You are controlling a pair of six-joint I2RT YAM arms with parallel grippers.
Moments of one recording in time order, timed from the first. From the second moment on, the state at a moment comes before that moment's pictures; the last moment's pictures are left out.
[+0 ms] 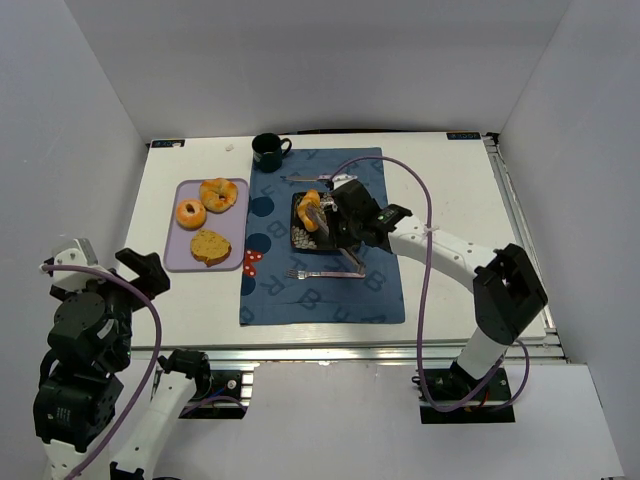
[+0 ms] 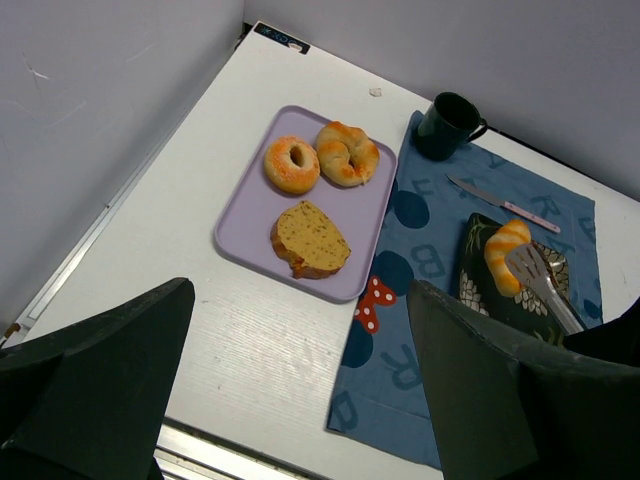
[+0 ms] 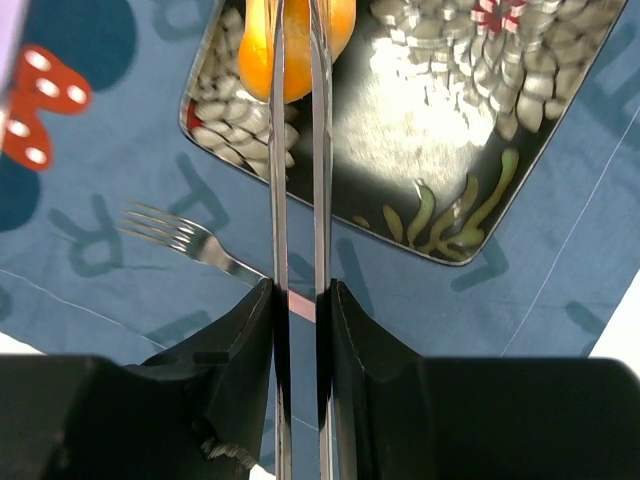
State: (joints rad) left arm -0.21 0.41 1.26 -1.04 -0.49 -0.37; right arm 0.79 1.66 1.28 -0.42 0.10 0.31
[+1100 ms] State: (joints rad) left arm -0.21 0.42 1.26 -1.03 -0.49 -0.37; right arm 0.83 1.59 1.33 -0.49 0.15 0.31
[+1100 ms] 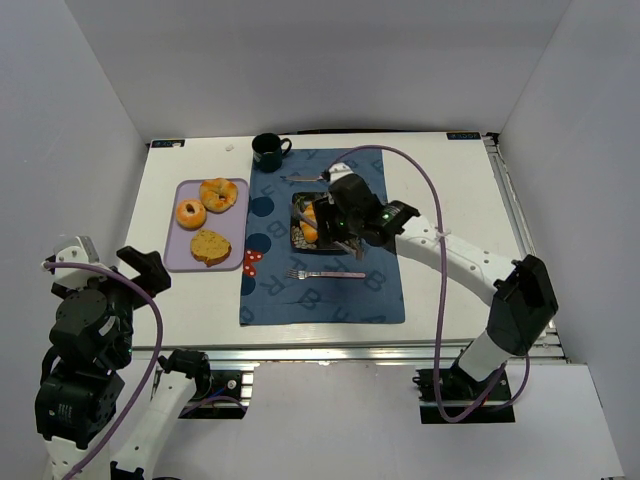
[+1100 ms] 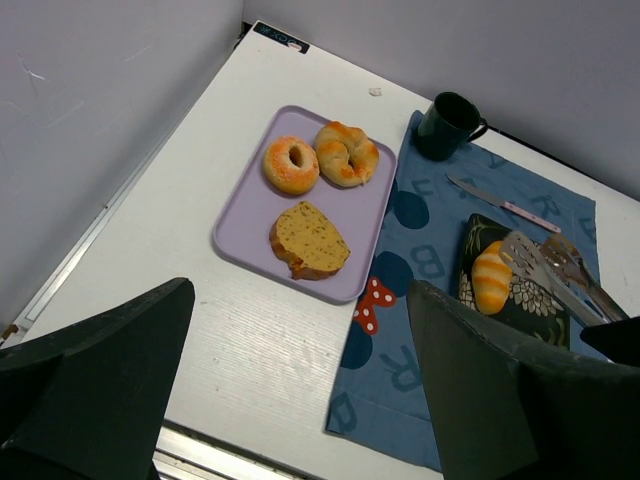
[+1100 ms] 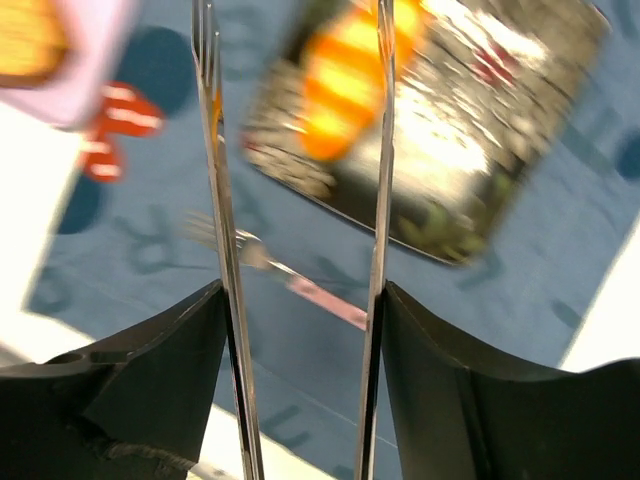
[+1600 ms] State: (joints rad) left arm -0.21 0.43 1.26 -1.02 -0.49 -0.37; right arm 1.00 2.08 1.82 -0.45 -0.04 0.24
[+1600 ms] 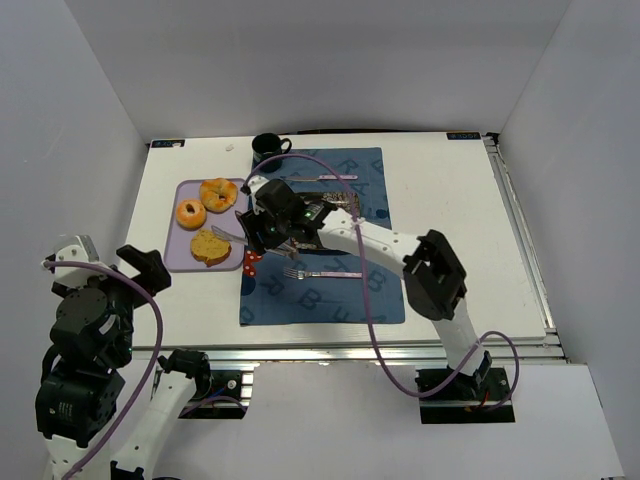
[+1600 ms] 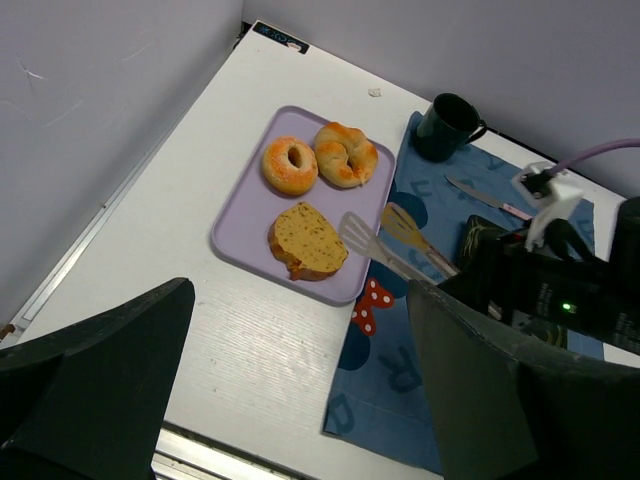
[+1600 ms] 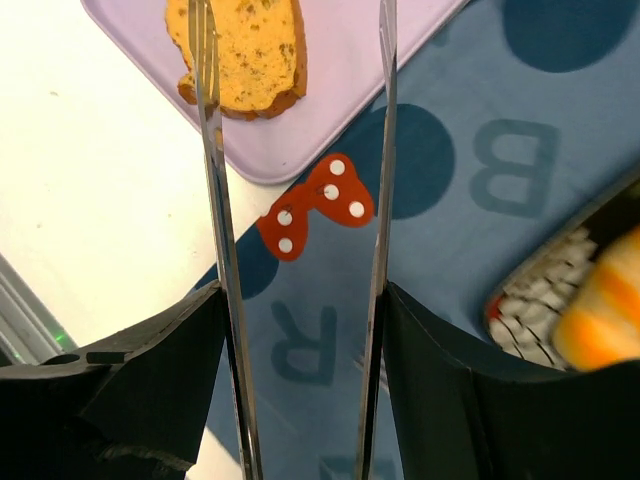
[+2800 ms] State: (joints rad) left arm -0.21 0.44 1.22 -1.02 -0.49 -0.36; right arm 1.00 2.27 1.94 -0.43 -0.20 0.32
